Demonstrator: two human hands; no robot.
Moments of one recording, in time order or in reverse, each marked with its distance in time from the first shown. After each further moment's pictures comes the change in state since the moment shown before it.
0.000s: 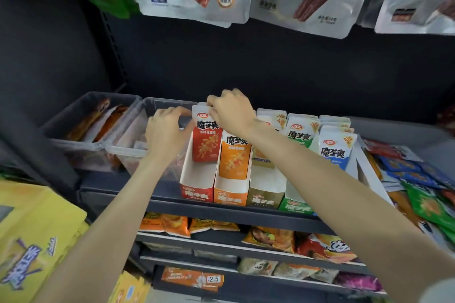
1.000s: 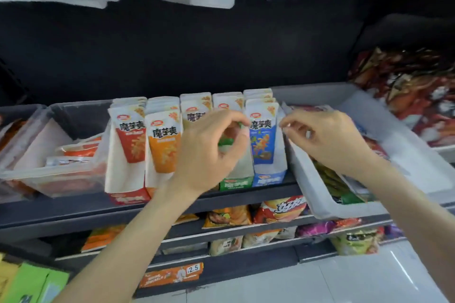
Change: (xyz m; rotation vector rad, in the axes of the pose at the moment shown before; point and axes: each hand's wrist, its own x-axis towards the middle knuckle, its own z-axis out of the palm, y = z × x) left_hand -0.077 0.193 -0.004 -0.704 -0.086 0.629; right_hand -0.252 0.127 -0.112 0.183 0.119 0.317
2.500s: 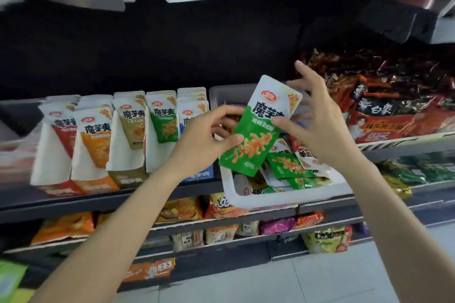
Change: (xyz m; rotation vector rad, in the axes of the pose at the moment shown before) left_hand 0.041 0.085 0.107 -0.356 -0.302 -0.477; right_hand -0.057 0.093 -0.080 0.462 0.100 0.205
